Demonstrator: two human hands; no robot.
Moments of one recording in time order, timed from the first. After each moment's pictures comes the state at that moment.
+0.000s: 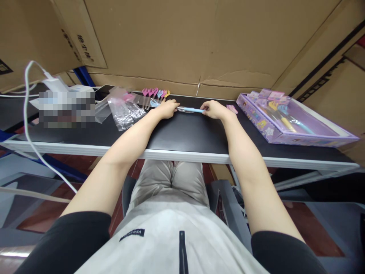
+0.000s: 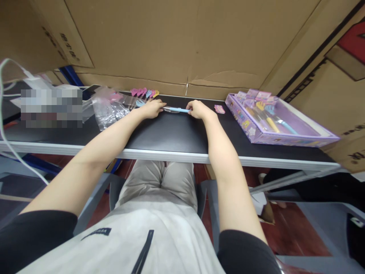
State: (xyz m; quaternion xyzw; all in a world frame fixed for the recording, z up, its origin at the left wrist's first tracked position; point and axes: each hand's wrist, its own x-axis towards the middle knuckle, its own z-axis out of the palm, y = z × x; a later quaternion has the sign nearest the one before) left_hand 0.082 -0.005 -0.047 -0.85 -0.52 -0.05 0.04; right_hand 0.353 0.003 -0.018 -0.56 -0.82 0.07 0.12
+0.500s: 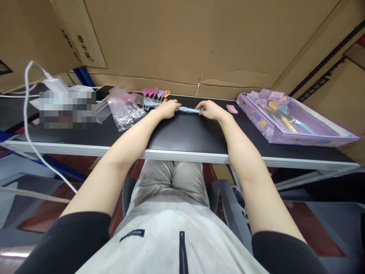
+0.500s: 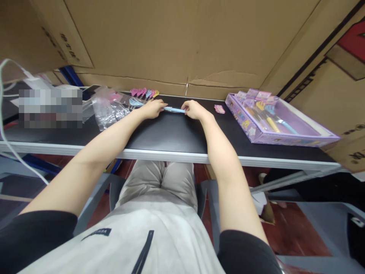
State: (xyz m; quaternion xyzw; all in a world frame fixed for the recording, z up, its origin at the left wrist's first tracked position) left_hand 0.085 -0.005 -0.047 -0.86 -0.50 -0.07 0.05; right_hand 0.330 -0.015 -0.013 -0.55 -0.81 0.11 0.15
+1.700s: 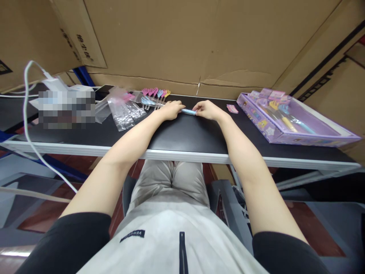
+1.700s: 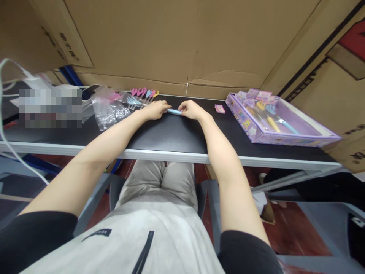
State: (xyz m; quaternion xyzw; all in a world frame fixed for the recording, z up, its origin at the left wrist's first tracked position) left_hand 0.092 -0.004 -0.051 -0.88 -0.46 -0.08 0.05; right_hand 0.326 -0.005 -0.026 -0.51 -0.81 0.21 0.22
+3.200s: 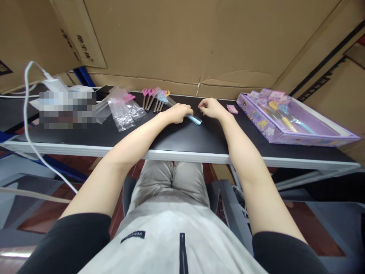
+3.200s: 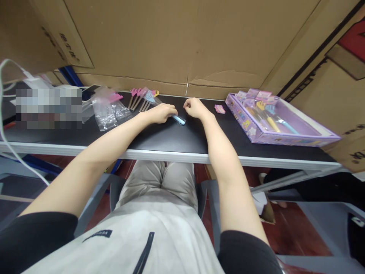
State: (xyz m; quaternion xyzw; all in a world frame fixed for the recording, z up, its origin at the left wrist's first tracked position) left_hand 0.116 -0.020 -0.041 -0.93 -0.35 -0.10 0.03; right_hand 0.341 0.004 -0.025 -0.53 -0.81 0.13 0.23
